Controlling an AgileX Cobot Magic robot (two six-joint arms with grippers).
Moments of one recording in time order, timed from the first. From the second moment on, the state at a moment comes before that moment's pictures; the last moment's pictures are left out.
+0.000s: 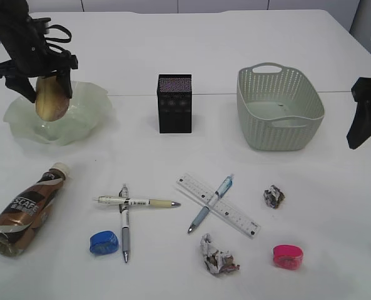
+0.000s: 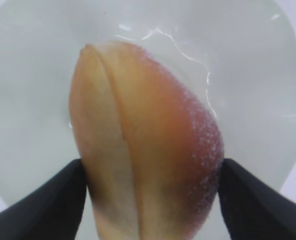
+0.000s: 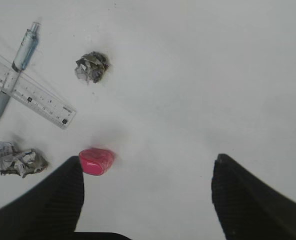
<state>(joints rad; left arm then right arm) -0.09 2.44 -2.33 0.00 1.23 -0.29 0.00 1.51 -1.23 0.14 1.18 0.08</state>
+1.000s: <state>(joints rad) -0.09 2.28 -2.33 -0.04 1.24 -0.26 0.00 1.51 -1.23 0.15 1.16 0.08</state>
